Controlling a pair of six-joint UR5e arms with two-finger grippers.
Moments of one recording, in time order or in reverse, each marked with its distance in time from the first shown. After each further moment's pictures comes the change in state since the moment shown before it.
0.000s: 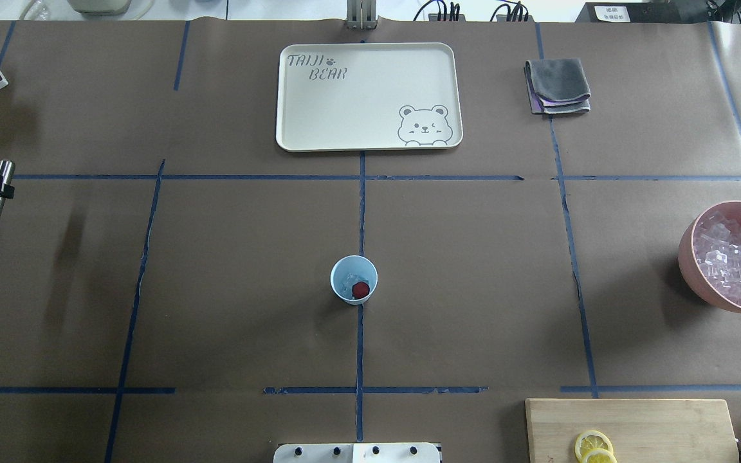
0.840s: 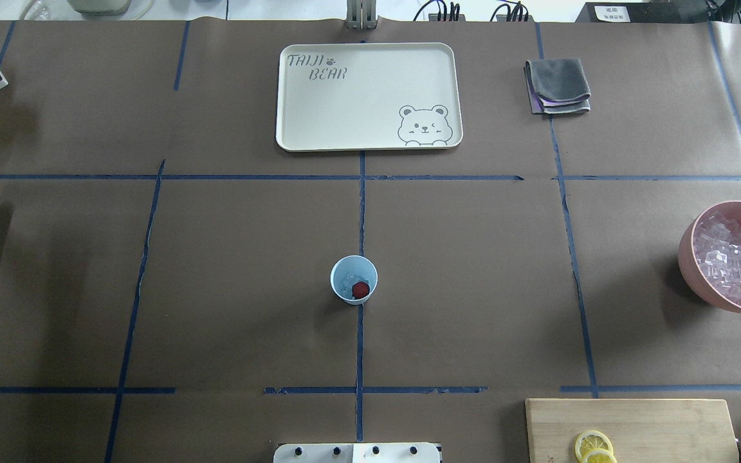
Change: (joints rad) left arm -0.014 0.016 0.139 -0.002 0.054 0.128; right arm -0.002 0.002 0.005 0.001 0.000 0.001
